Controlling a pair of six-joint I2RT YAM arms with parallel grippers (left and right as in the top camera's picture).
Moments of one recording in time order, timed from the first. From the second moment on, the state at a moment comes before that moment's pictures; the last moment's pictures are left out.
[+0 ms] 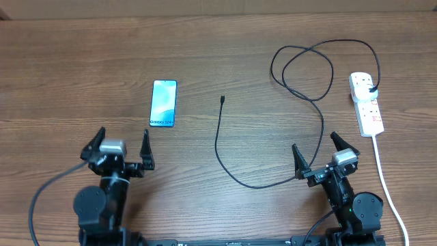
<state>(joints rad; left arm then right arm) 0.08 0.31 0.28 -0.04 0.15 0.02 0.07 0.01 0.02 -0.01 -0.23 -0.03</state>
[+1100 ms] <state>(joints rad) 0.07 1.65 1.64 -1.04 0.26 0.02 0.07 0.01 0.02 -0.01 -0.23 -0.03</state>
